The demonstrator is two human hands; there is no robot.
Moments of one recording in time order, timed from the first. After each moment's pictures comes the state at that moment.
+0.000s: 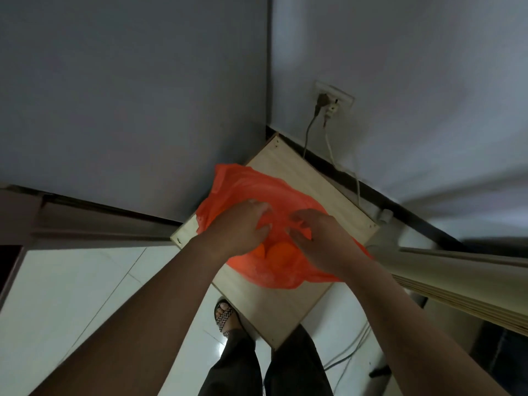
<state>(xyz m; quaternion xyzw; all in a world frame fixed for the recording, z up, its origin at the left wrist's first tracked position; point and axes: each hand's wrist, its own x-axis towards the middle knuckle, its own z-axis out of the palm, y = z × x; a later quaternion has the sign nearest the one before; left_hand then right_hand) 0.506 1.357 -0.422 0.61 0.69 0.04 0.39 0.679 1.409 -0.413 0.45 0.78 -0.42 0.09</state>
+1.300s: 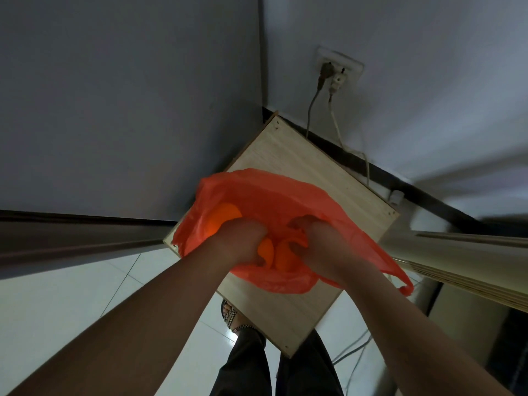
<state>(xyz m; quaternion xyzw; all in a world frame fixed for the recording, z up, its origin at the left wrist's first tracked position) 0.501 1.354 -0.503 0.66 0.59 -0.18 0.42 0.668 1.398 -0.475 0.46 0.77 -0.42 0.15</state>
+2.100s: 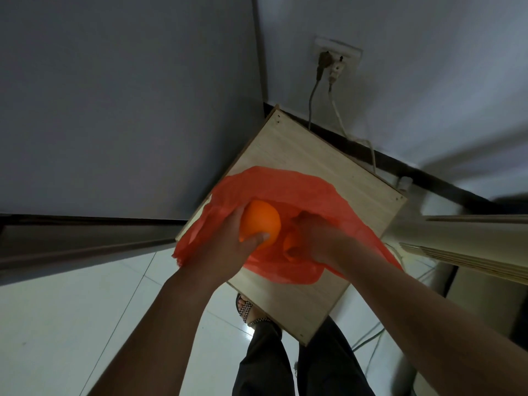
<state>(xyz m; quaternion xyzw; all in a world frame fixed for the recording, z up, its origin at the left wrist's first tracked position) 0.493 1.315 -0.436 0.43 0.75 0.15 0.48 0.655 1.392 -0.509 0.39 0.81 -0.36 0.27</state>
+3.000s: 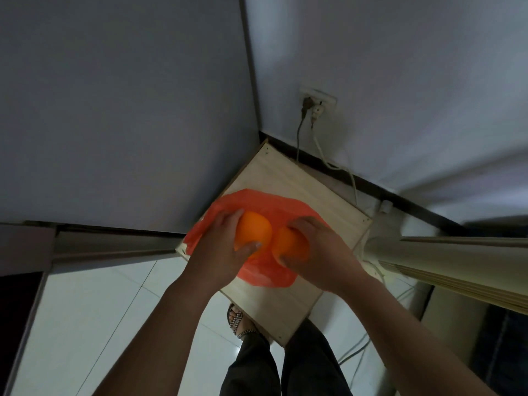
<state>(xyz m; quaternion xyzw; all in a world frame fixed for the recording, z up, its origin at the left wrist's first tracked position) 0.516 1.324 -0.379 0.46 0.78 0.13 0.41 0.704 1.390 -0.406 0.43 0.80 -0.43 0.00</state>
